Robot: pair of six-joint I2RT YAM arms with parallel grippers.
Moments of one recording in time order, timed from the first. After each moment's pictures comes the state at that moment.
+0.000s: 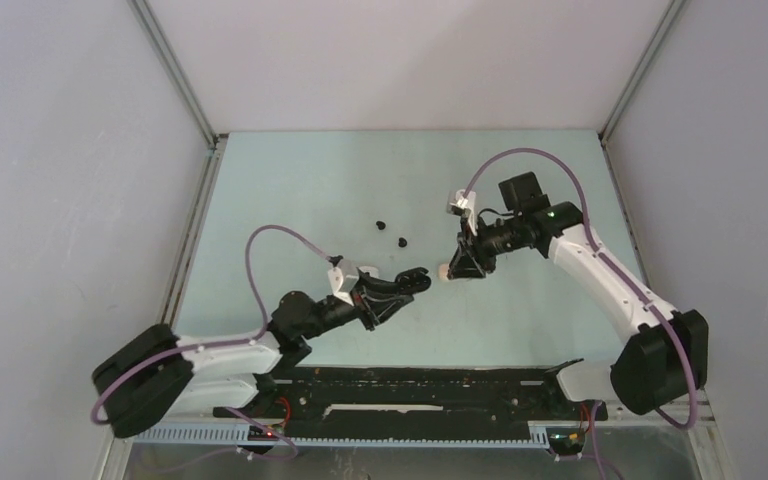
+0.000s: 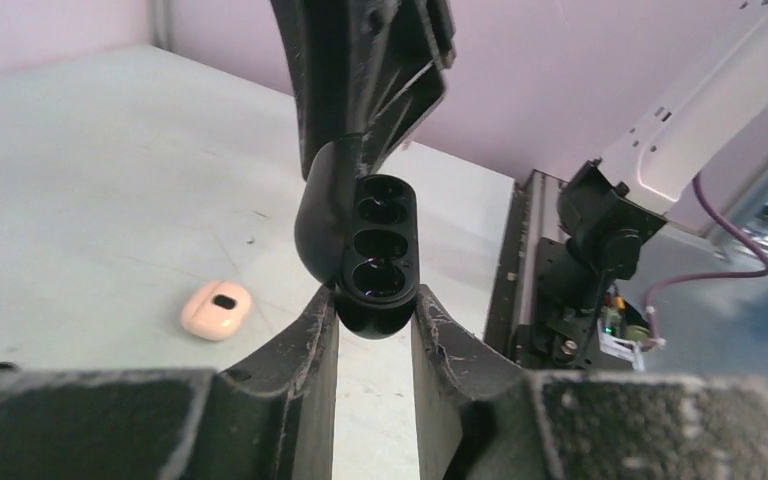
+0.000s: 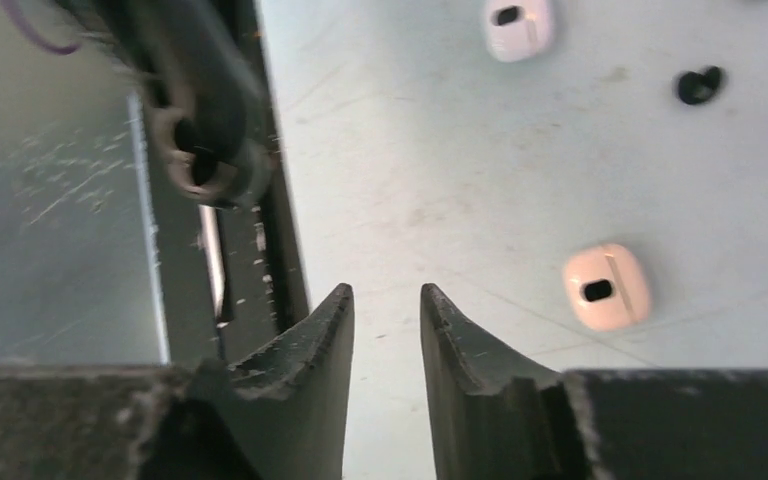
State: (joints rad) left arm -0.91 1.17 0.20 1.18 0.31 -0.32; right arm 0.38 1.32 1.12 -0.86 -0.94 -0.56
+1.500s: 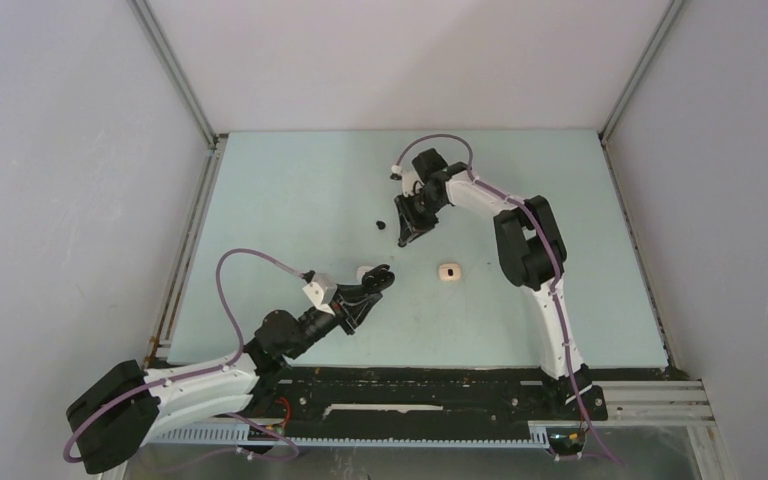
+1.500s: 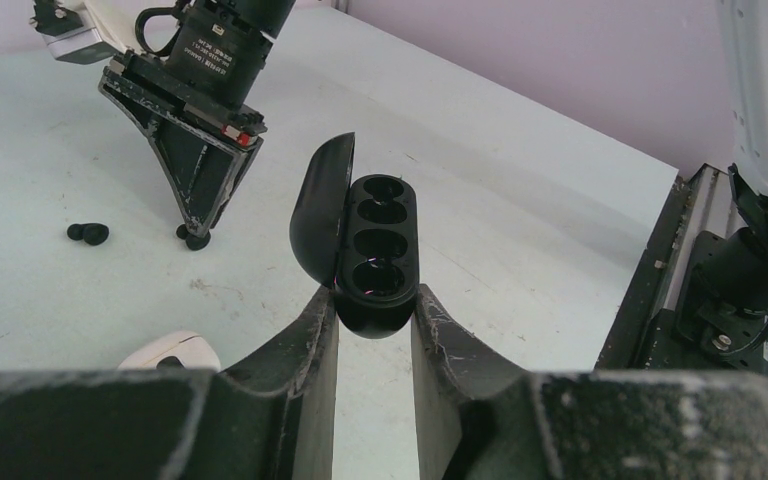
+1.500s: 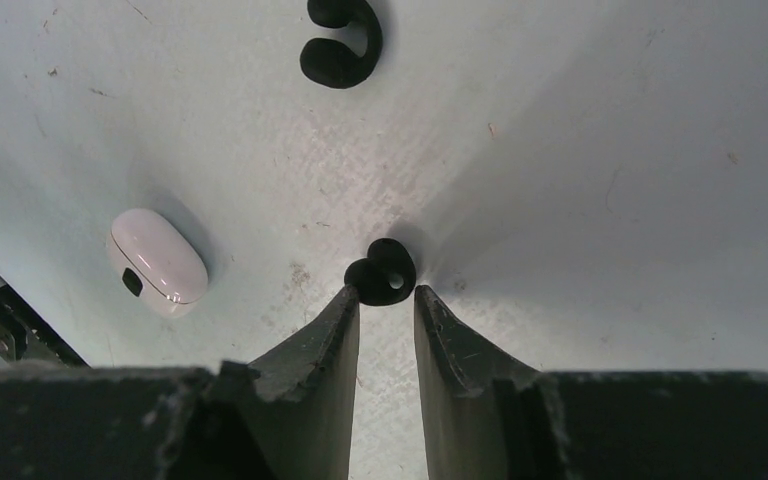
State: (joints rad) left arm -0.90 0.82 0.01 0.94 0.00 -0.20; right arm 0.50 2.32 1.85 -0.73 -0.49 0.05
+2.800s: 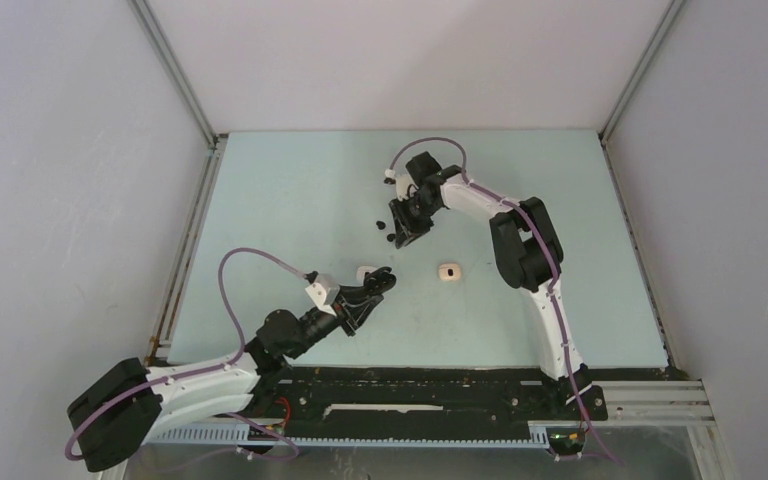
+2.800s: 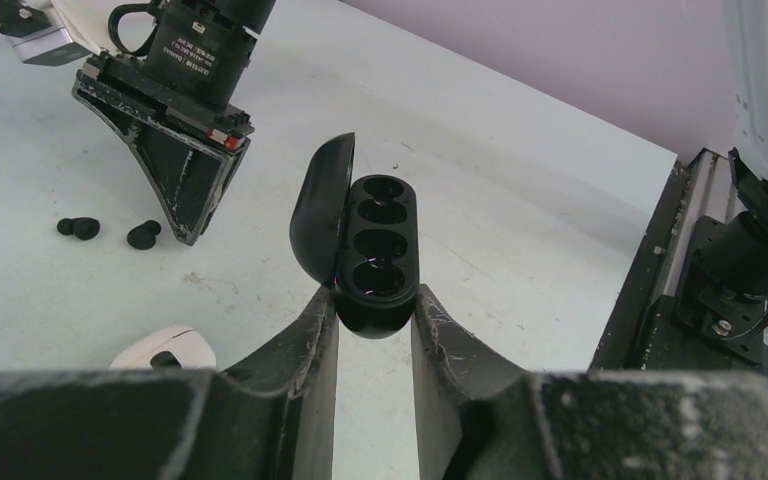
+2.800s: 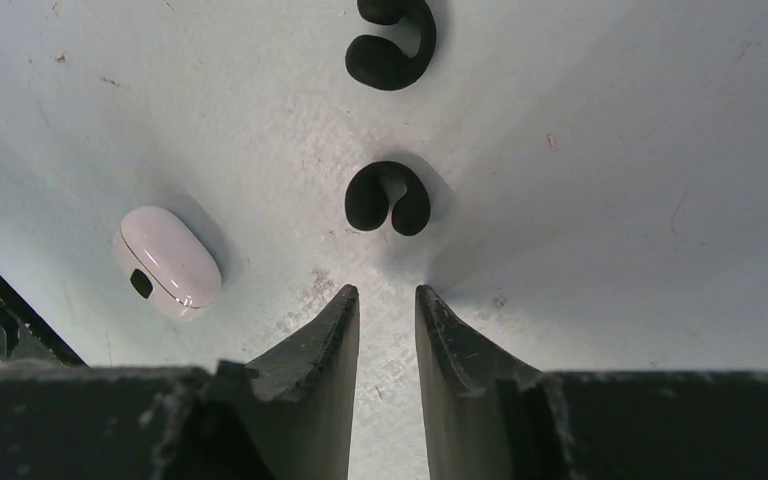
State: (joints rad) left arm -0.90 0.84 0.01 0.94 0.01 -0.19; right arm 0.53 2.33 1.85 -0.72 -0.49 0.05
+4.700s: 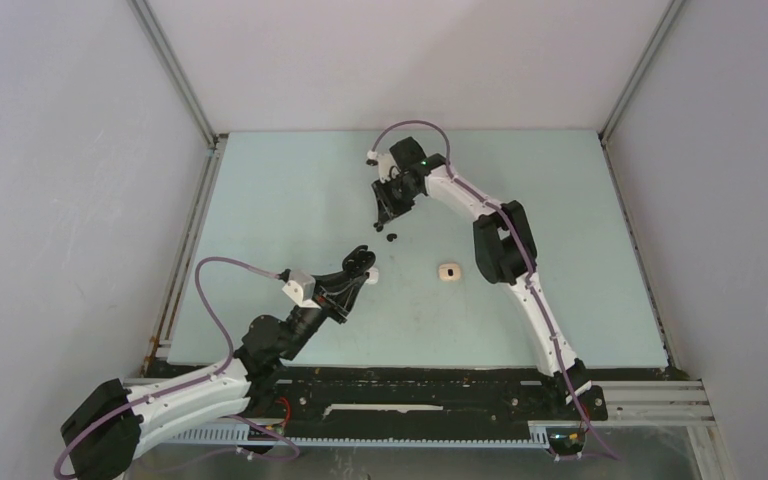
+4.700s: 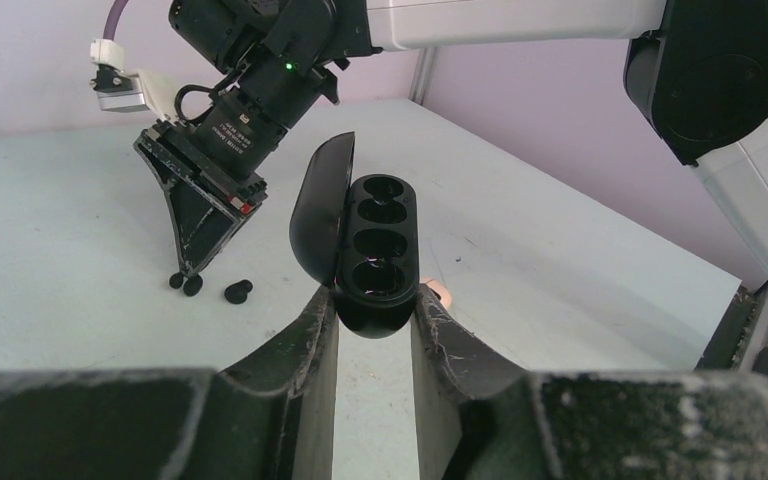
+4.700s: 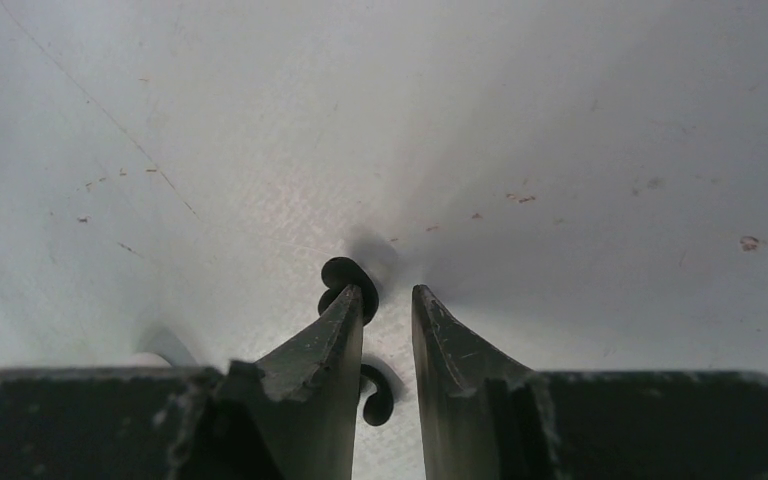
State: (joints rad) left arm -0.90 0.67 0.01 0.92 -0.19 -0.17; right arm 0.55 2.57 2.27 -0.75 -0.46 0.00
